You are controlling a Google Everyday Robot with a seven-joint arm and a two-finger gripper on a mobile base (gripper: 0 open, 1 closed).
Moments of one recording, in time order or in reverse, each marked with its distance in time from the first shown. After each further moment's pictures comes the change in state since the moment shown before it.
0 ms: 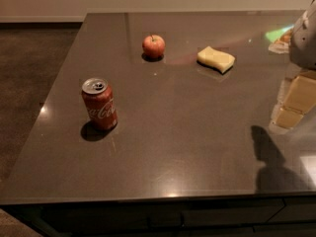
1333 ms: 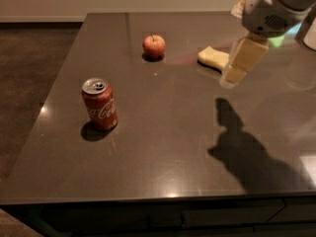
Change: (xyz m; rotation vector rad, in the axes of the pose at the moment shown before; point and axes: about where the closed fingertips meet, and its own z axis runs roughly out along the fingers) arm -0.077 -0.082 0.013 0.144 -0.144 -0.040
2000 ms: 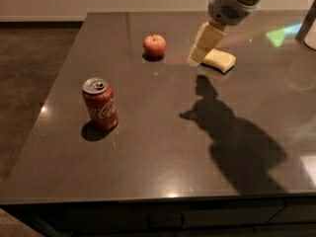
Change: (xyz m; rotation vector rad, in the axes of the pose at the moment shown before) arm -0.047 -0.067 0.063 0.034 -0.087 0.097
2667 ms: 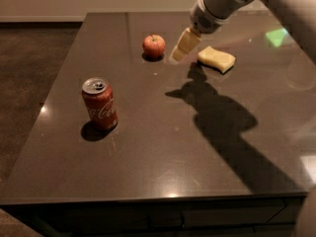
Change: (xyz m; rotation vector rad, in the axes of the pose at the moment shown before) arm -0.015 -0.032 0.079 0.009 -0.029 0.176
